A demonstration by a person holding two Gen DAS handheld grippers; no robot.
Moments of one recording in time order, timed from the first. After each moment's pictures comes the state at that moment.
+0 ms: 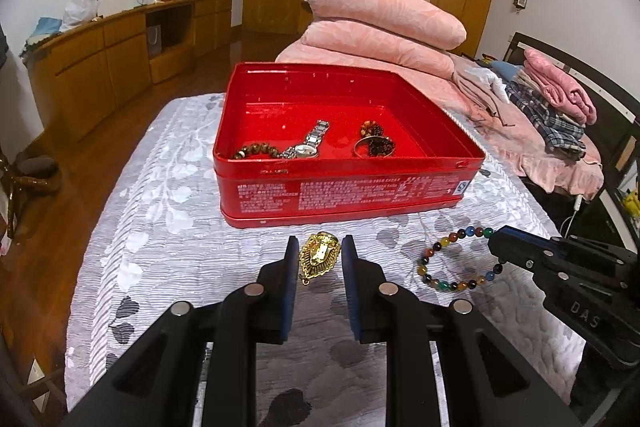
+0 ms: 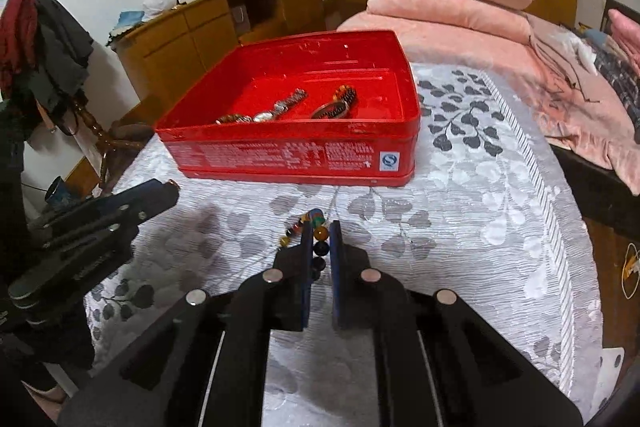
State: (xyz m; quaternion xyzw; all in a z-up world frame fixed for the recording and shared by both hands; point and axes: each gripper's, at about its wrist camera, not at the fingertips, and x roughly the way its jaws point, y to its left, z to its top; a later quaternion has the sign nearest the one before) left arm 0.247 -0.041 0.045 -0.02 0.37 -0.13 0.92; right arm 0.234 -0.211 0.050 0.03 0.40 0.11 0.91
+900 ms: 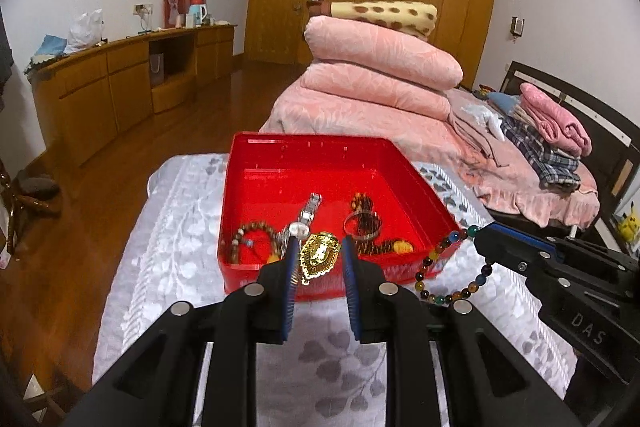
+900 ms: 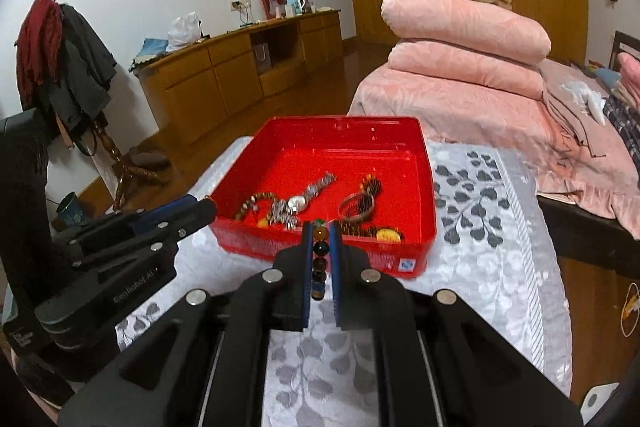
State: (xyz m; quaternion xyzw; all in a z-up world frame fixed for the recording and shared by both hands) left arm 0.268 -0.043 0.103 -0.03 0.31 -0.12 0.94; right arm 0.257 -0.199 0.119 0.02 0.34 0.14 0.93
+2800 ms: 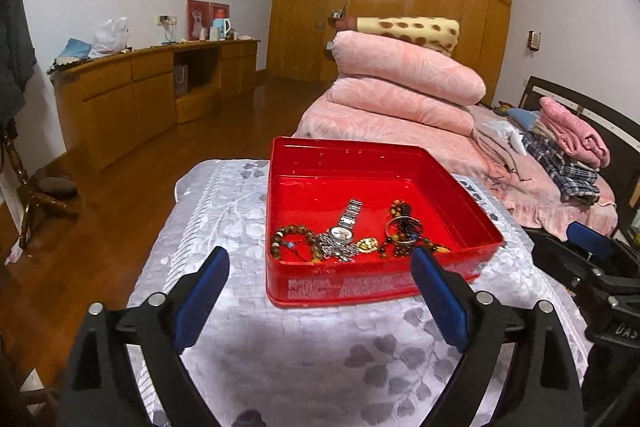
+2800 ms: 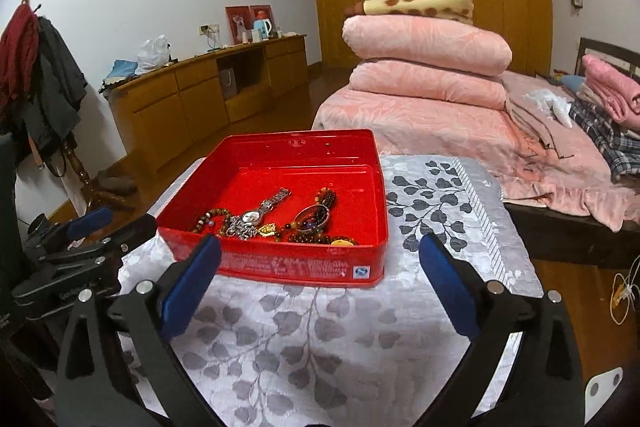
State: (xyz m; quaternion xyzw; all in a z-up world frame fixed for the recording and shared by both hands) left arm 0.258 -0.019 0.084 -0.04 0.28 -0.08 0.96; right arm 0.243 -0.220 0.096 0.02 0.28 0.07 0.96
